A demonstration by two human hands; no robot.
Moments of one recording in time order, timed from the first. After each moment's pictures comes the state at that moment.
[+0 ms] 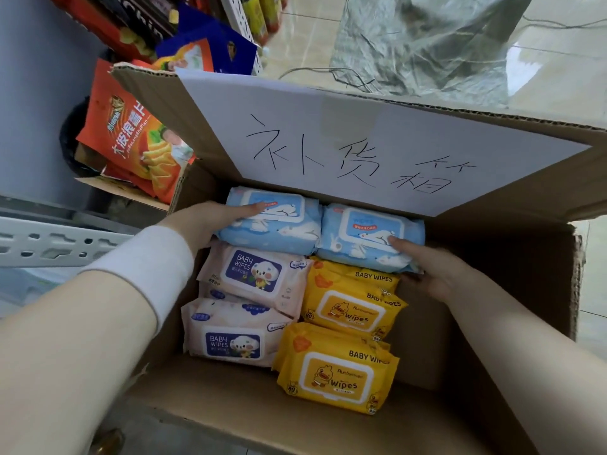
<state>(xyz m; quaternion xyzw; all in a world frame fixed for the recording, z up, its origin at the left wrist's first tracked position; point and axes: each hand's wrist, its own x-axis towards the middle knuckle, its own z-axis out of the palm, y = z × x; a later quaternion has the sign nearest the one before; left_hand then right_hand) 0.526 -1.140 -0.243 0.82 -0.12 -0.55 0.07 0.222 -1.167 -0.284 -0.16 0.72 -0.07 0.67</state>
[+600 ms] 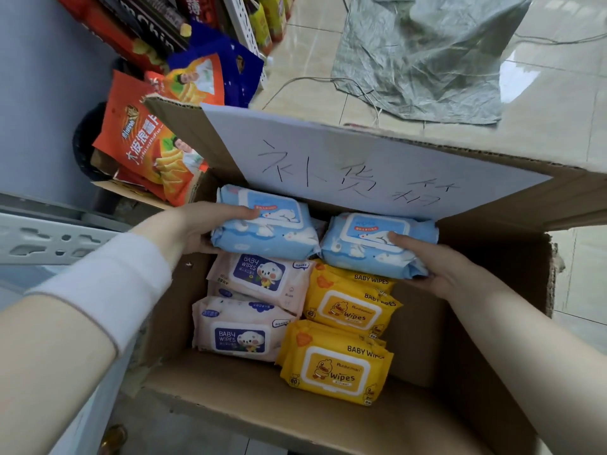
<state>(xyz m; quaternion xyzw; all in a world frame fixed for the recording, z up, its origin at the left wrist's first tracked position) 0.535 -1.130 -0.187 0.78 -0.11 -0.60 0.12 0.225 -1.175 -0.241 -0.18 0.71 -0.07 0.68</state>
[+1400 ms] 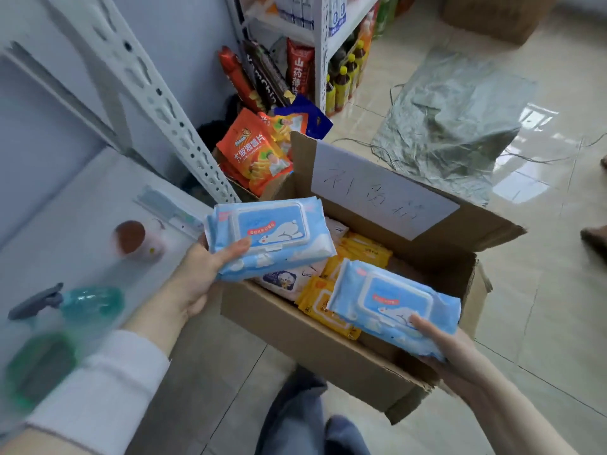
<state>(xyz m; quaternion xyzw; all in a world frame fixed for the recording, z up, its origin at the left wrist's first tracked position) 0.471 -0.886 0.012 0.69 -0.13 -0.48 0.53 0.144 -0.997 -0.038 -0.29 0.55 -0.11 0.78</state>
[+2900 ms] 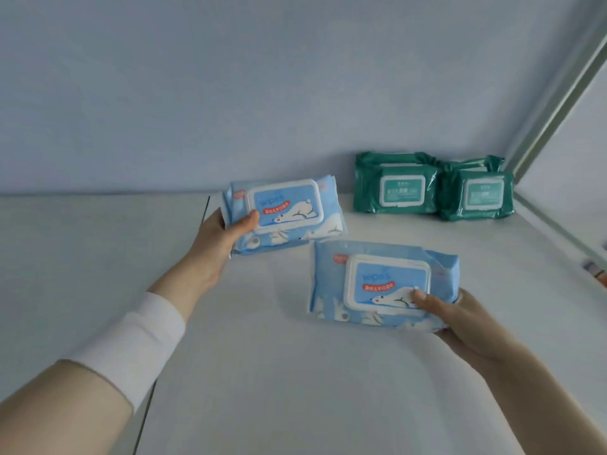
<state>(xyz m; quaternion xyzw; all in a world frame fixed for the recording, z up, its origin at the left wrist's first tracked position) 0.863 -0.389 0.288 0.64 -0.04 0.00 0.77 0.748 -0.703 0.282 -0.64 0.04 0.09 0.76</state>
